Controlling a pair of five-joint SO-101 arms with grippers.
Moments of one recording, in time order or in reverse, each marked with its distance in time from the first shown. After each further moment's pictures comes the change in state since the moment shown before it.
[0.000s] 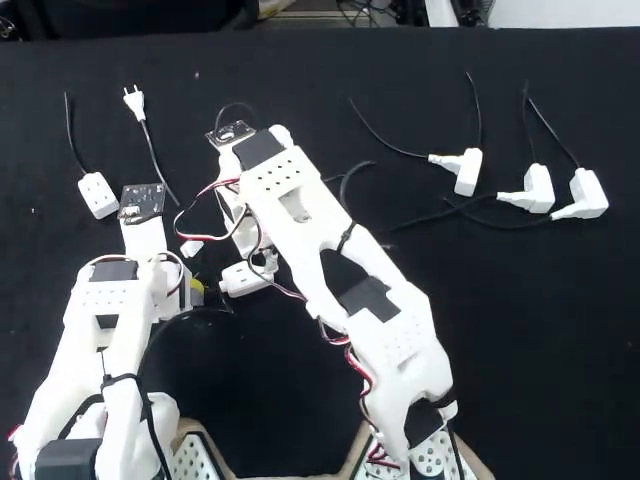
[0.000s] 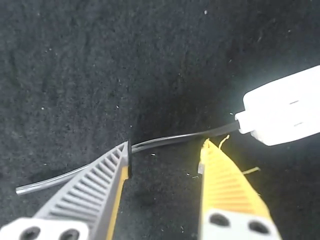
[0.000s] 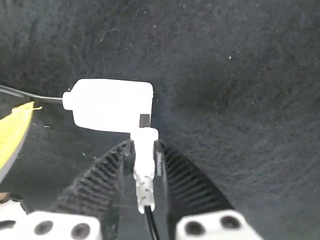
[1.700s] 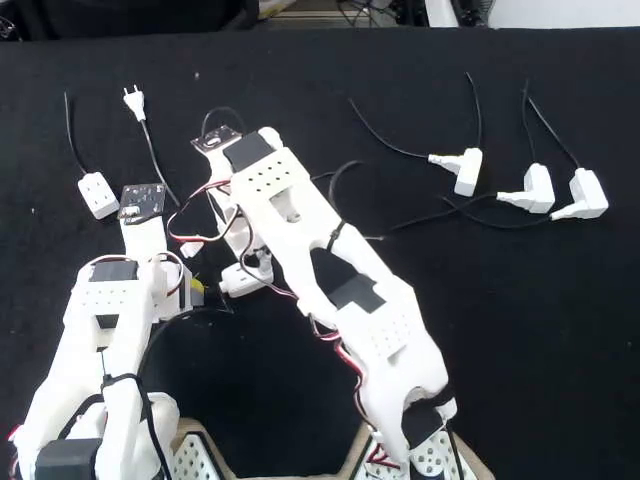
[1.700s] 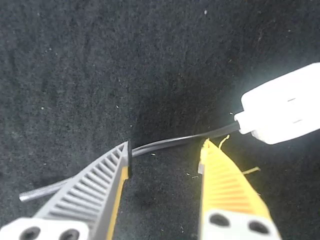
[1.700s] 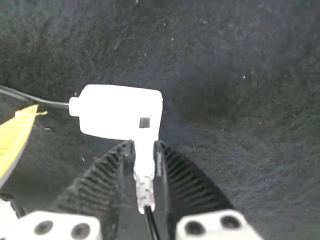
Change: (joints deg) left arm 0.0 0.0 0.0 0.0 0.0; right arm -1.1 6.0 -6.2 0.5 4.2
